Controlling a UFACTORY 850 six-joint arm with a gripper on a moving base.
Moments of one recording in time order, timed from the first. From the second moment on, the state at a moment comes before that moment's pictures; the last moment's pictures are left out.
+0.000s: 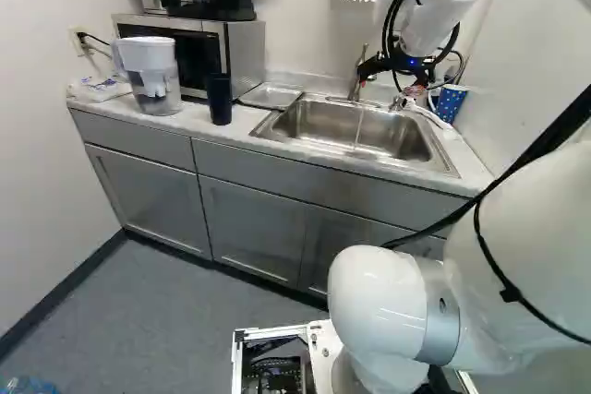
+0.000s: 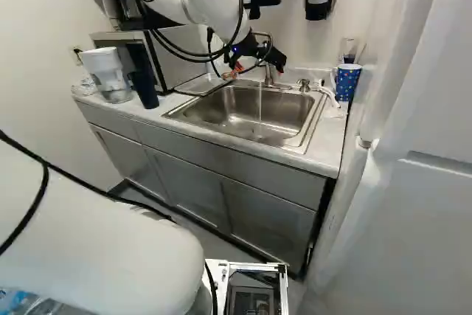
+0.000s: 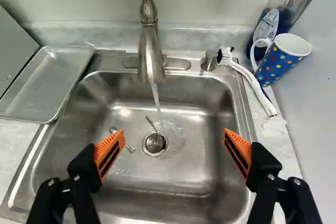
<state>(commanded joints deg) -19.8 17.2 -50.2 0.1 -17.8 0.0</state>
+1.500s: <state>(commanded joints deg) -7.0 16.8 -50.6 0.1 -10.7 0.0</state>
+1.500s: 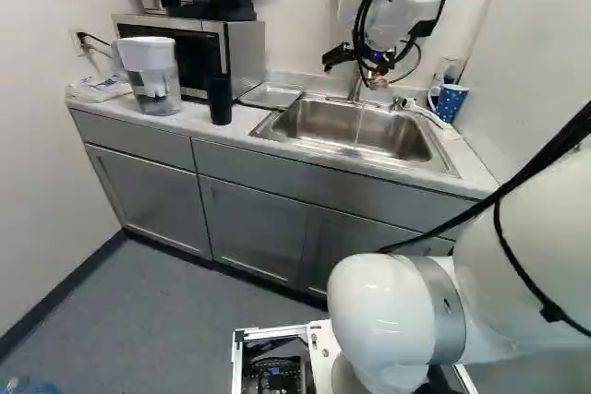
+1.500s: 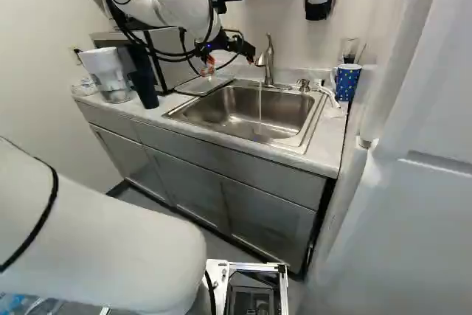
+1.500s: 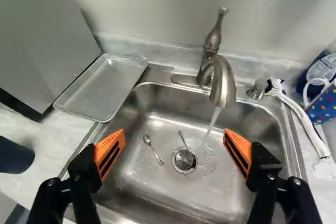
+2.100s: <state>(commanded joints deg) -0.9 14.1 -52.9 0.1 -7.5 0.0</state>
